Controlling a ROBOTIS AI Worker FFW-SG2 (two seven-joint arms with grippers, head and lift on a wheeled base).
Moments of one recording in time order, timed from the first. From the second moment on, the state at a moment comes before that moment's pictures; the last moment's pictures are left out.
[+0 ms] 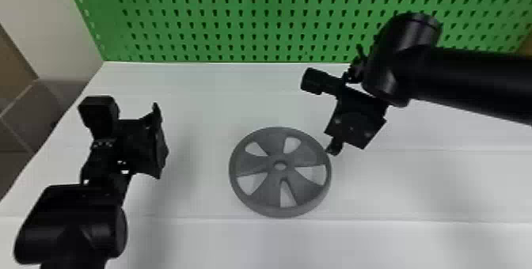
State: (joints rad) left arm -0.02 0.10 0.10 -1.54 0.04 0.09 0.00; right arm -1.31 -0.33 1.70 -0.97 -0.65 0.83 0.77
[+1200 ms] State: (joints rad) left arm -0.03 0.10 0.09 -1.53 0.03 0.09 0.00; right arm -1.28 -0.31 1.65 -0.90 -0.82 0.97 0.64
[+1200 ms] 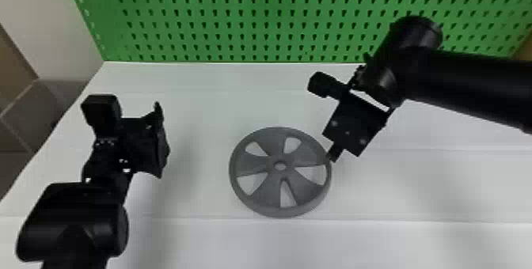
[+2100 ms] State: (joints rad) left arm -0.05 0.10 0.07 -1.52 0.02 0.09 0.00; right arm -1.27 -0.27 1.63 -0.73 -1.25 1.06 0.34
